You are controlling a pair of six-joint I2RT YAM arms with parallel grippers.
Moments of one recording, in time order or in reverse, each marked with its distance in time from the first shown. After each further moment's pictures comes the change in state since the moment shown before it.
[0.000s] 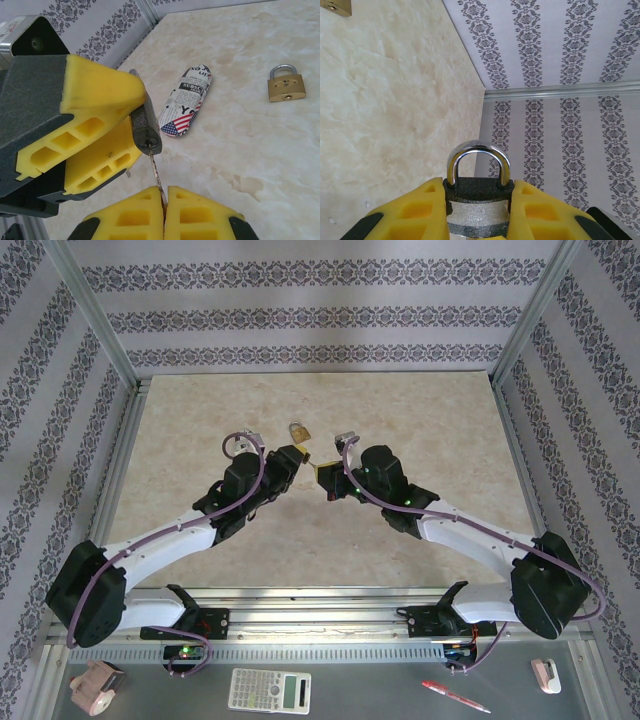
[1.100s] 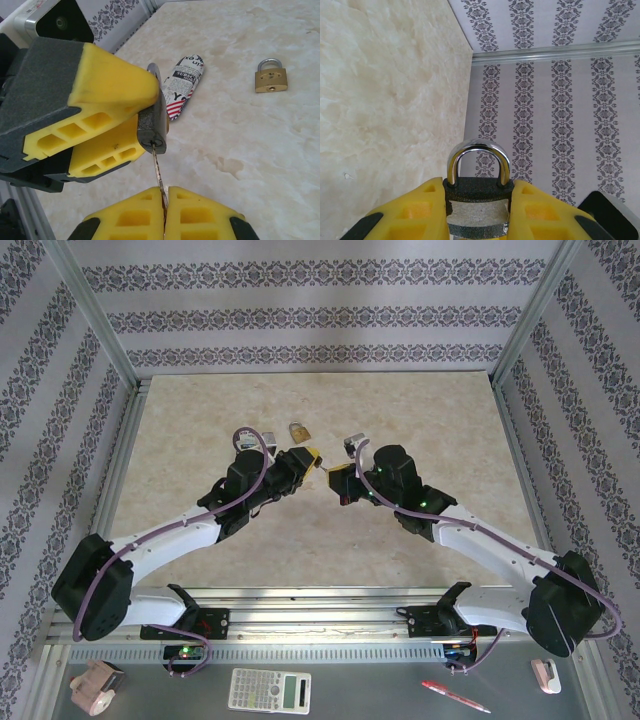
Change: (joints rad) left arm 0.000 0.047 0.021 0.056 0.172 0.004; right arm -0.035 -0.110 -0.002 -0.158 -0.040 -0.072
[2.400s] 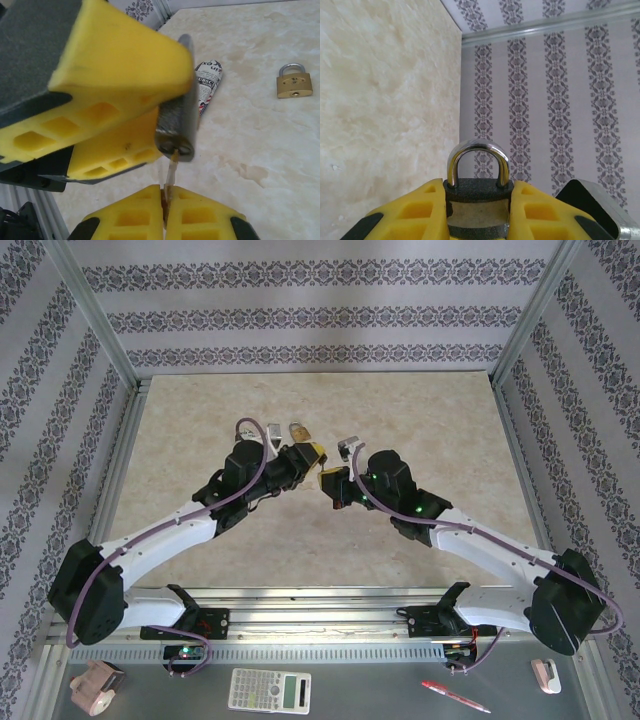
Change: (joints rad) left arm 0.002 -0.016 0.108 -0.143 0.112 0.096; right arm 0.073 0.000 -0.006 0.069 0.030 0.027
